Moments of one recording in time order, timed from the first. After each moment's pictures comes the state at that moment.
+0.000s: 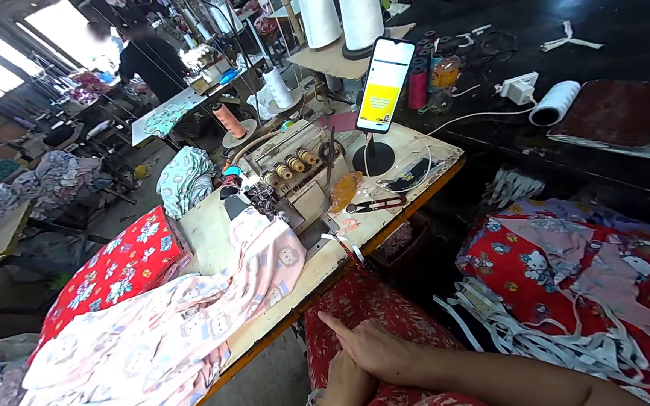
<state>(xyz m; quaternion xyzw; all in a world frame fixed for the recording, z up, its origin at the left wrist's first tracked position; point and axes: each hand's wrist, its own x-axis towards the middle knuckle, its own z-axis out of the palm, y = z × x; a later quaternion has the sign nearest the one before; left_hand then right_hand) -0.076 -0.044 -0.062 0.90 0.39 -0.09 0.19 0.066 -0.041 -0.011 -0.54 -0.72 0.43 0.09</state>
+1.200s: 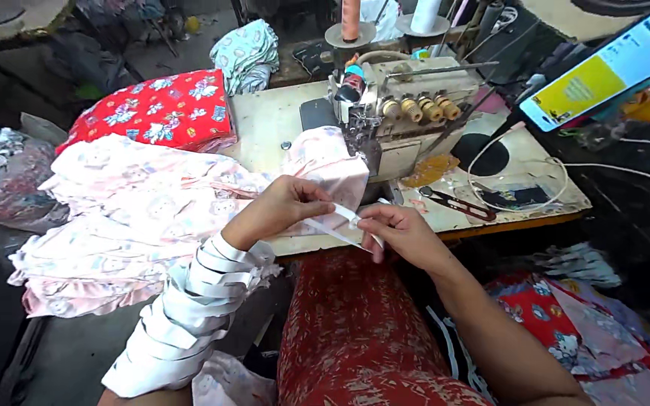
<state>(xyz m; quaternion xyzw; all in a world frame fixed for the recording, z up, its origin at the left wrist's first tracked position) -0.156 0.125 0.091 0.78 0.38 0.24 0.43 0.088 0.069 0.033 -0.41 -0.61 0.54 0.41</state>
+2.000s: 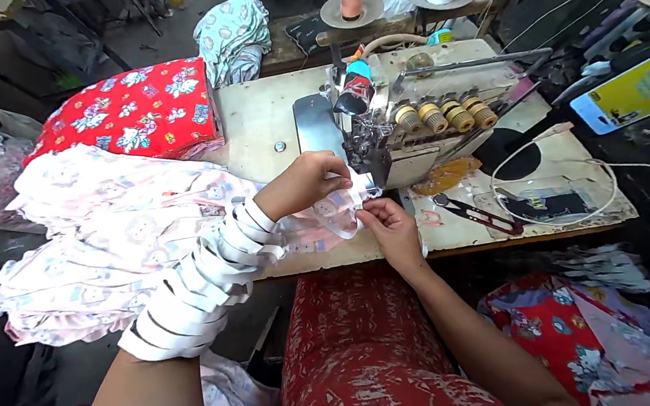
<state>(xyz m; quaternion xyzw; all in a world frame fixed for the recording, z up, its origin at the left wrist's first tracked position) -0.120 0.220 0.057 0.89 0.30 0.20 0.28 0.062 0.110 -0.037 -0.51 -0.53 0.40 0.55</state>
